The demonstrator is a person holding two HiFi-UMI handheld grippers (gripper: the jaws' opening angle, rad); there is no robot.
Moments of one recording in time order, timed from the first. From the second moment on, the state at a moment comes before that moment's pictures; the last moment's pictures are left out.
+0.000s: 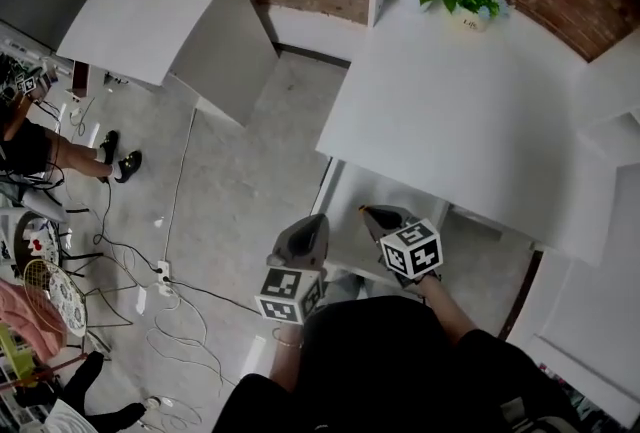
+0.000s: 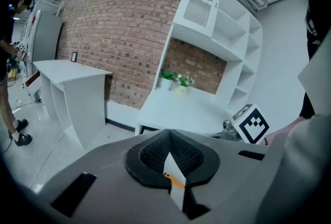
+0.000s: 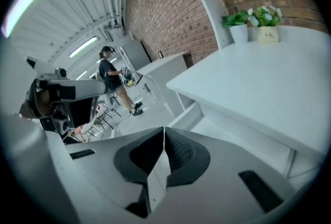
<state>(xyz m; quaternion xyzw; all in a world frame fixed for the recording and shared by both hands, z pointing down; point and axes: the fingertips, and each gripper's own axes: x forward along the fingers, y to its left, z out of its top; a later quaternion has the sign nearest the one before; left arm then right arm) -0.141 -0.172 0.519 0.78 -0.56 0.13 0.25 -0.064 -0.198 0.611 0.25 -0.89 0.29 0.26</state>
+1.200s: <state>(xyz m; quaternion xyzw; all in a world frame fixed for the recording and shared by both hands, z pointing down) -0.176 -0.167 0.378 0.79 -0.61 0.04 0.07 -0.039 -0.238 0.357 0.30 -0.95 0.13 0.01</state>
